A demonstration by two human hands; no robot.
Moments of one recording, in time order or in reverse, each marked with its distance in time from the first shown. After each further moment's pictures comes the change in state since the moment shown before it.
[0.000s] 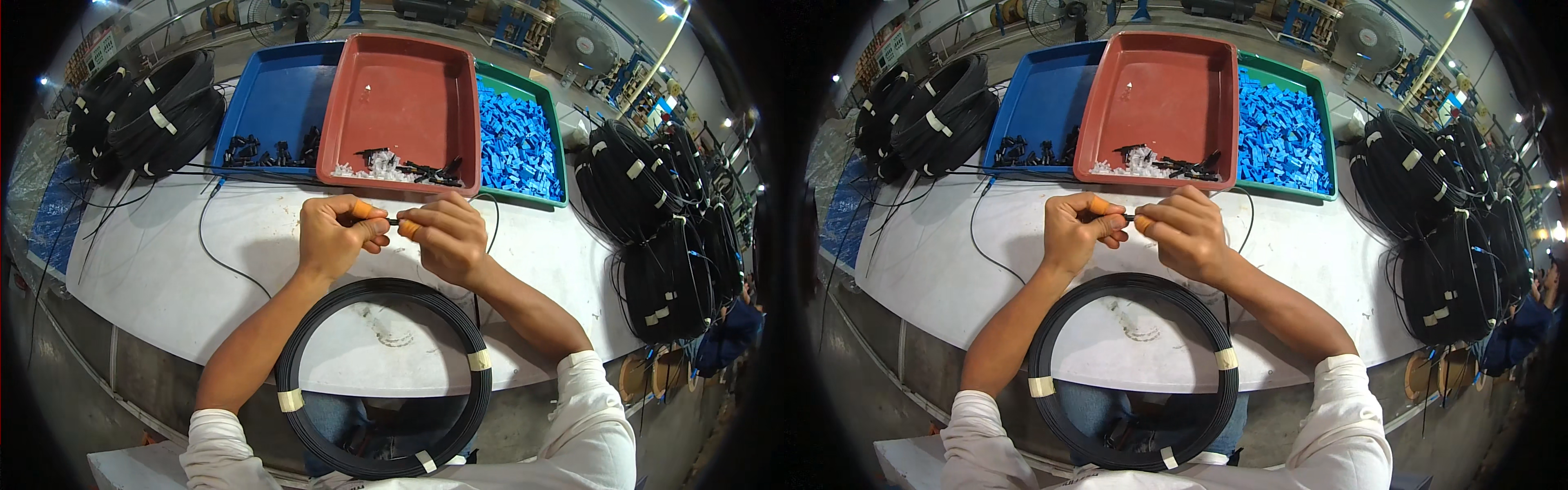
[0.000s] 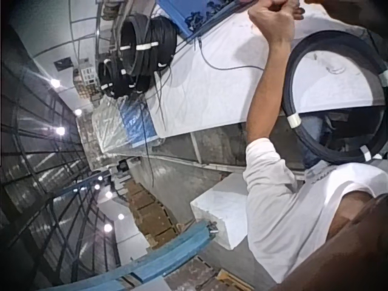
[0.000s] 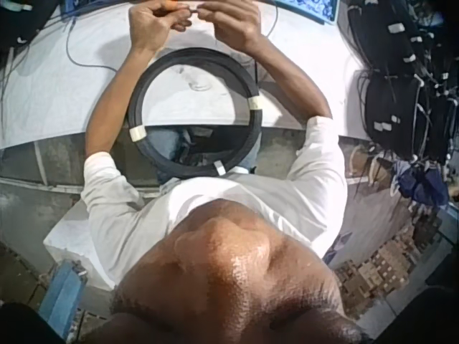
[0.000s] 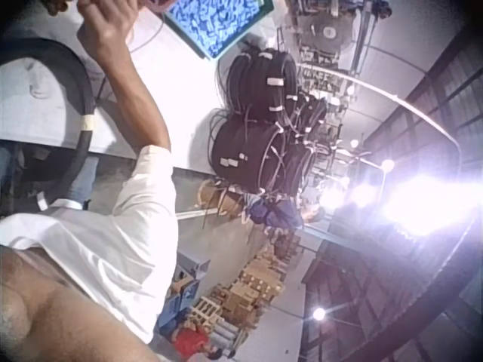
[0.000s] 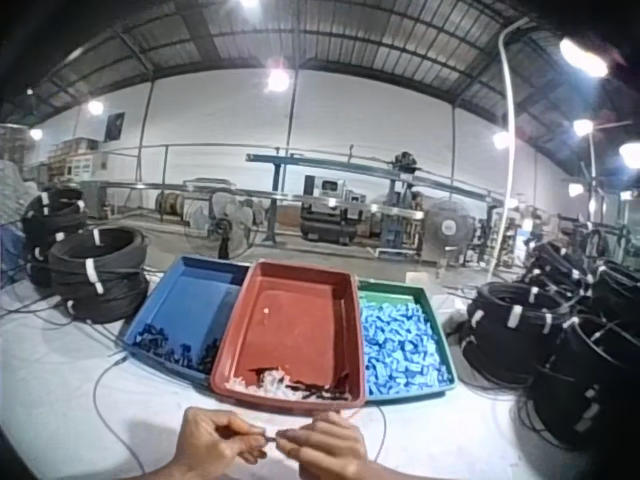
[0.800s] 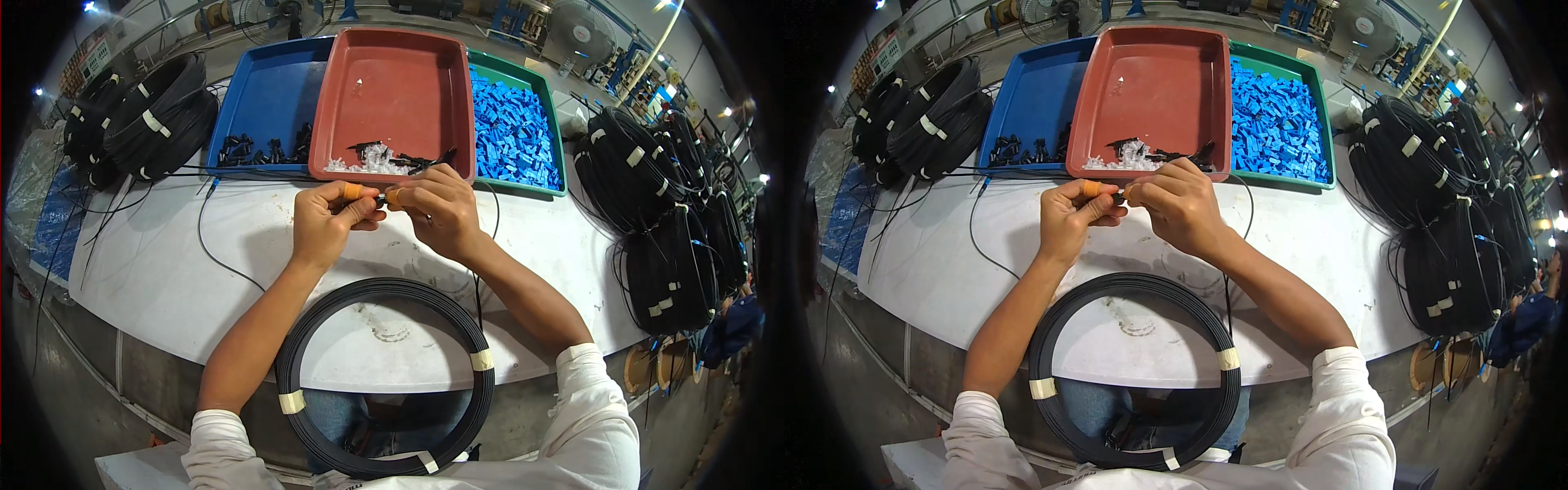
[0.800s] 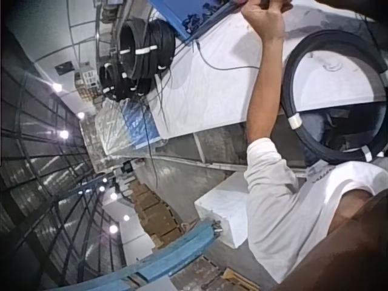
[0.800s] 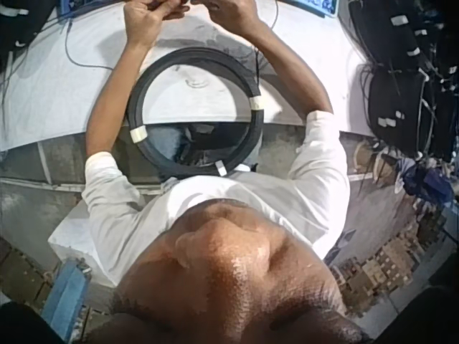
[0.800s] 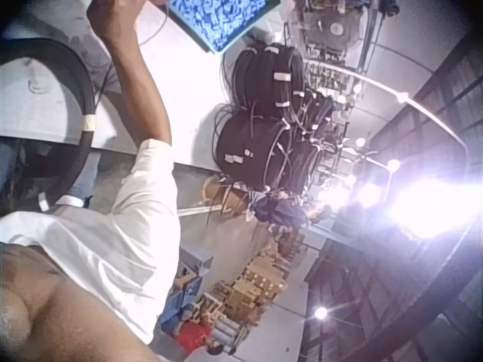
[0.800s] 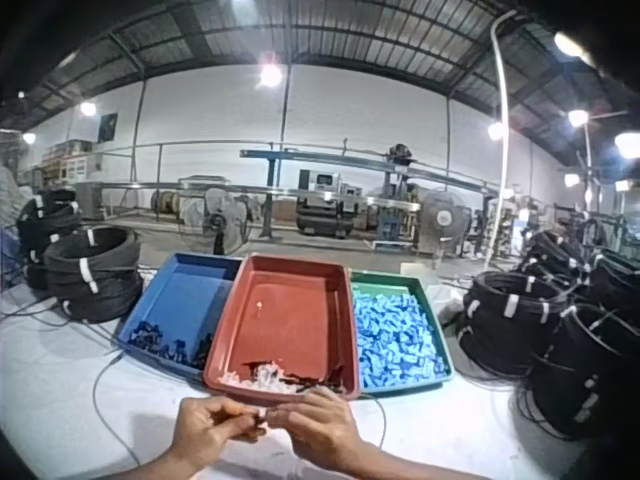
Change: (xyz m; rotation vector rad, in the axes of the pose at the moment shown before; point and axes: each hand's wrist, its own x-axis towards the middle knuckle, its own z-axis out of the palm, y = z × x) left_hand 0.012 -0.015 0.000 -0.190 0.002 -0.053; right_hand 0.000 0.019 0.000 0.034 -0.131 0.183
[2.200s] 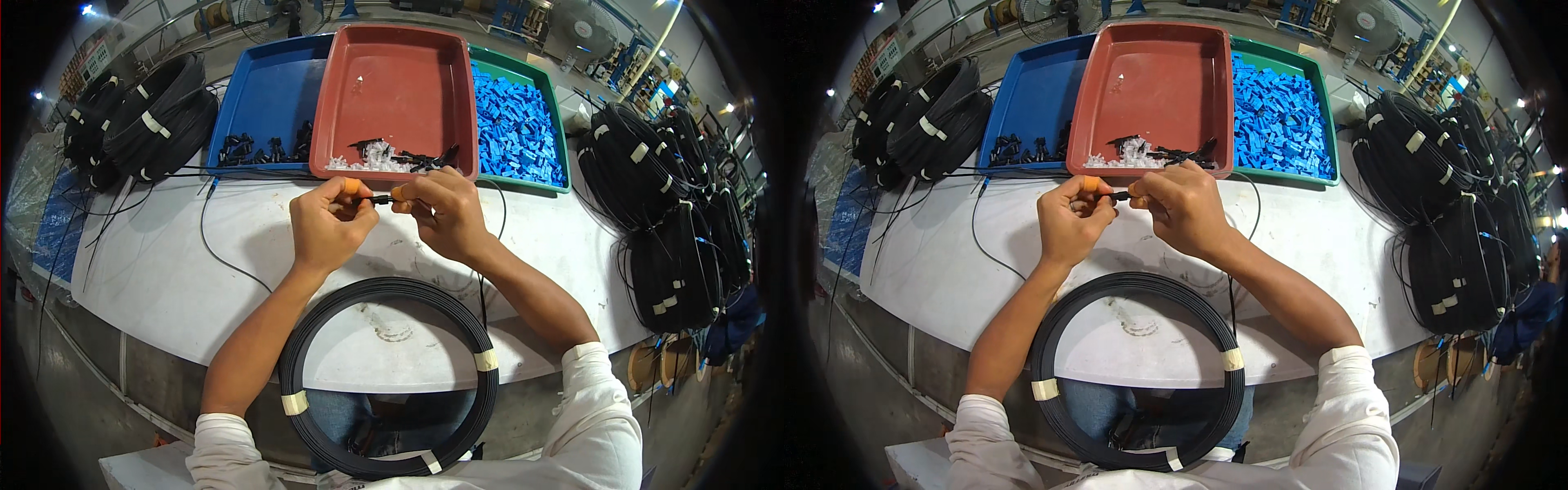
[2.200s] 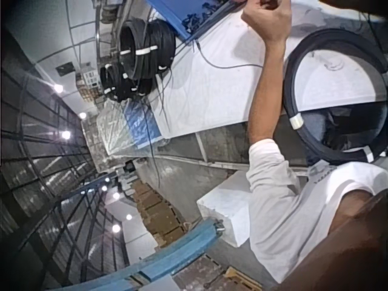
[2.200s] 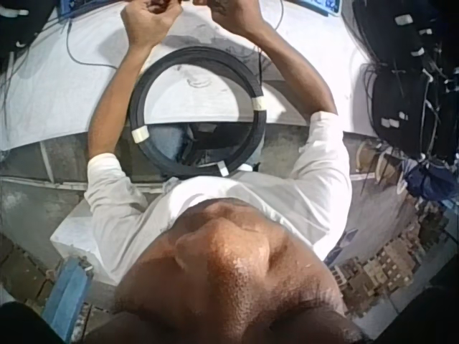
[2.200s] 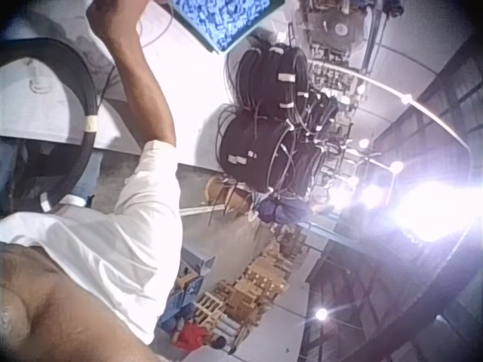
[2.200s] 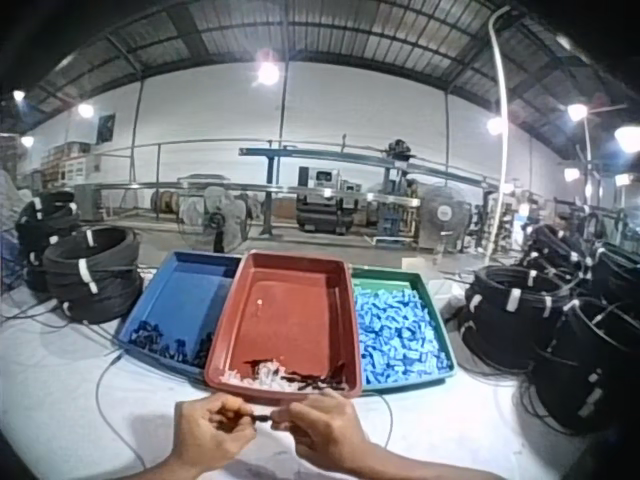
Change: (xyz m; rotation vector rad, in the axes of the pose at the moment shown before) left_hand -0.003 0.000 0.000 0.600 0.118 0.260; right_hand 0.002 -0.010 -0.007 0.043 -0.036 0.185
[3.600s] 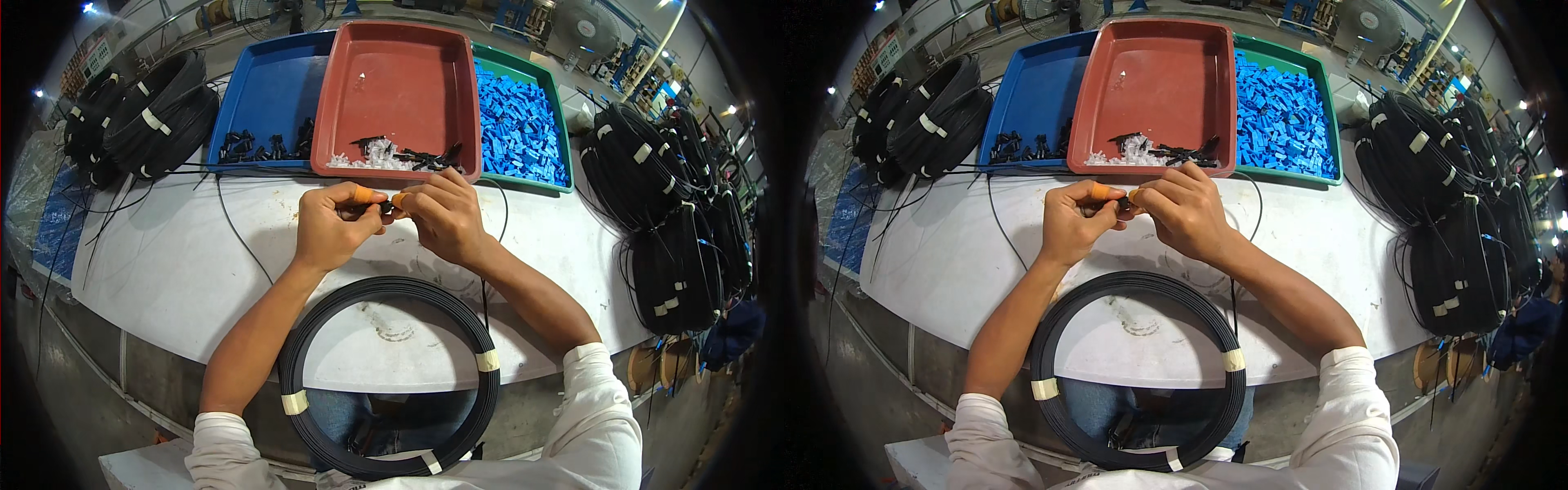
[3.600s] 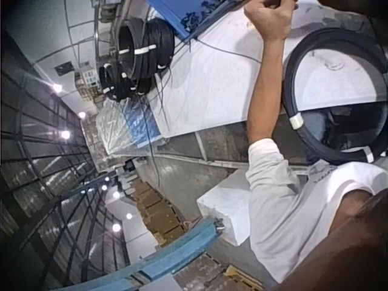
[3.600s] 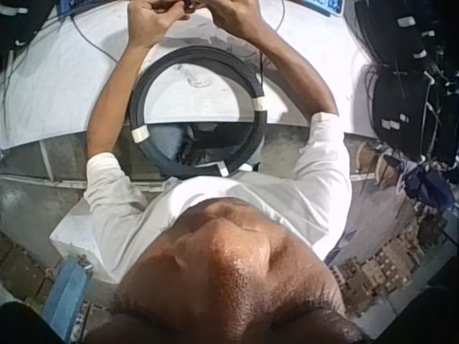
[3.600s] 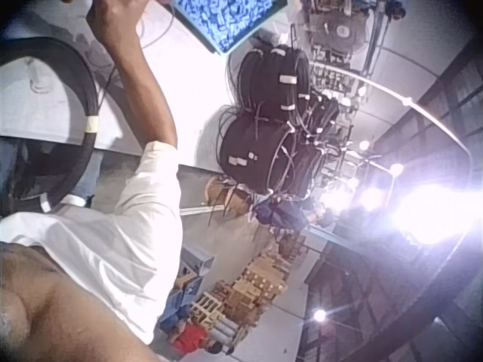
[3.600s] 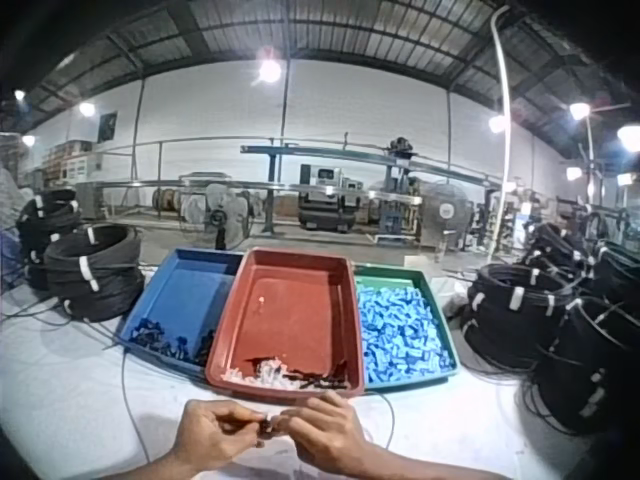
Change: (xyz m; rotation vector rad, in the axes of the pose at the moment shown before) left_hand 0.000 -0.004 -0.001 -0.384 -0.240 -0.095; right_hand -0.009 0.007 0.010 -0.132 0.054 -0.222
